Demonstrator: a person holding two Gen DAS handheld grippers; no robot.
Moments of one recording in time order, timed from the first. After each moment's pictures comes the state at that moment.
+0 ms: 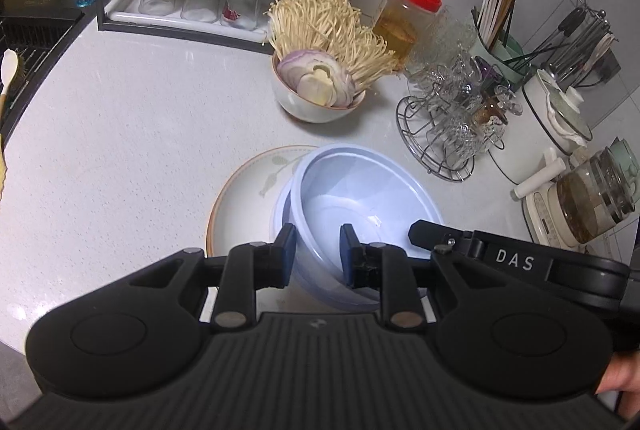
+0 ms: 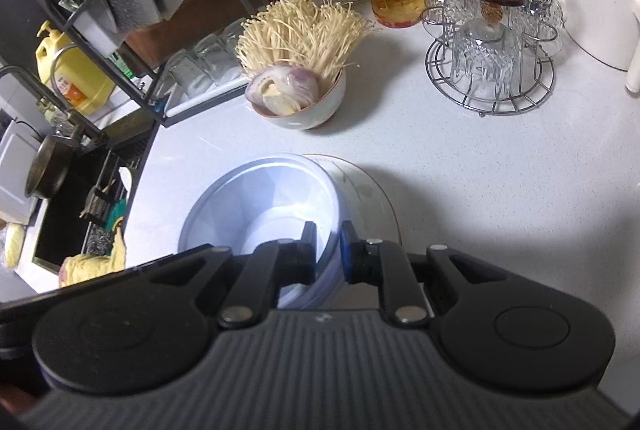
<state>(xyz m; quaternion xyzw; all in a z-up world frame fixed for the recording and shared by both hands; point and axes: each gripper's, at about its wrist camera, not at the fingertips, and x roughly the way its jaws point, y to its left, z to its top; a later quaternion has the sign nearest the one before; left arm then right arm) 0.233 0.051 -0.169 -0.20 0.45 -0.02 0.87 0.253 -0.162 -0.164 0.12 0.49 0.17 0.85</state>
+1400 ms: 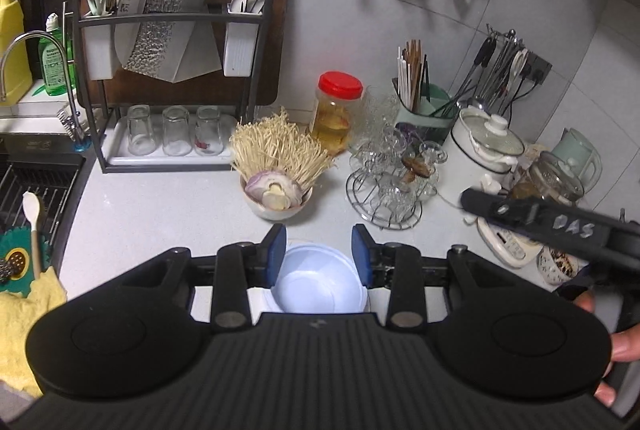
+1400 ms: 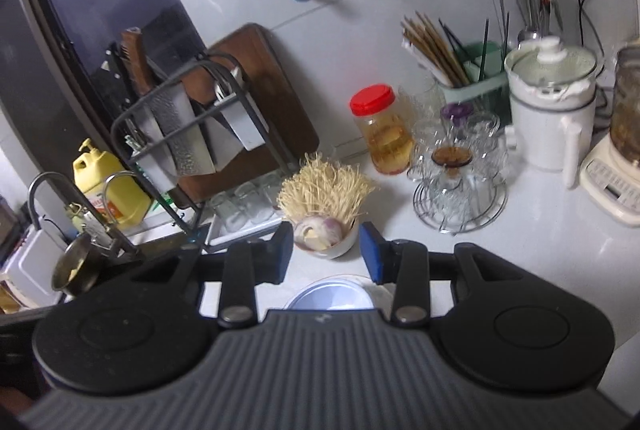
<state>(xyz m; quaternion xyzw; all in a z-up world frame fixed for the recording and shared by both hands) 0.161 0.041 -0.025 -0.10 0.35 -0.07 0.93 0.171 -0.197 -0.031 0.17 0.30 0.13 0.93</state>
